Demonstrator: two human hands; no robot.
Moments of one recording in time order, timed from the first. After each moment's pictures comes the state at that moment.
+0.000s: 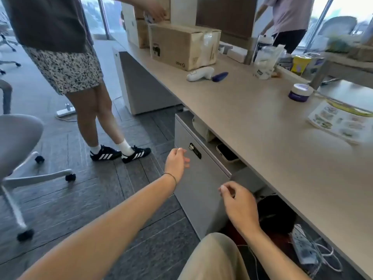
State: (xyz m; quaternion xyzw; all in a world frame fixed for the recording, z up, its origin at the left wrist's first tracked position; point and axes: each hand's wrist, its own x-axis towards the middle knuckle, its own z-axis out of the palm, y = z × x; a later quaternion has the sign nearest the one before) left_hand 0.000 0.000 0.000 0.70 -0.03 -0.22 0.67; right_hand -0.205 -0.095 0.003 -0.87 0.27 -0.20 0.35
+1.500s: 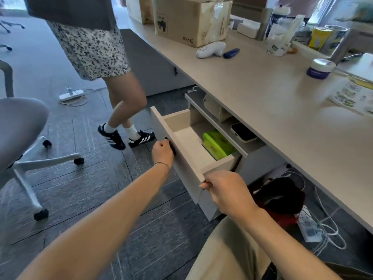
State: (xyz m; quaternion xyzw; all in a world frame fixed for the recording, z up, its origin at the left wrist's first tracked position) left_hand 0.041 0.055 -0.059 0.76 0.07 -0.09 0.64; right_hand -0.177 -0.052 -0.002 -0.98 0.01 -0.15 0.13
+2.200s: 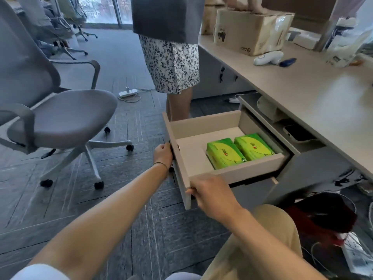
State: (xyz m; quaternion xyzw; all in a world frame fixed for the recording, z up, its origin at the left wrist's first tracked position) left_hand 0.034 0.247 -0.060 0.75 0.14 -0.07 0.64; right_hand -0.165 0.115 0.003 -0.97 -0.16 -0.14 0.15
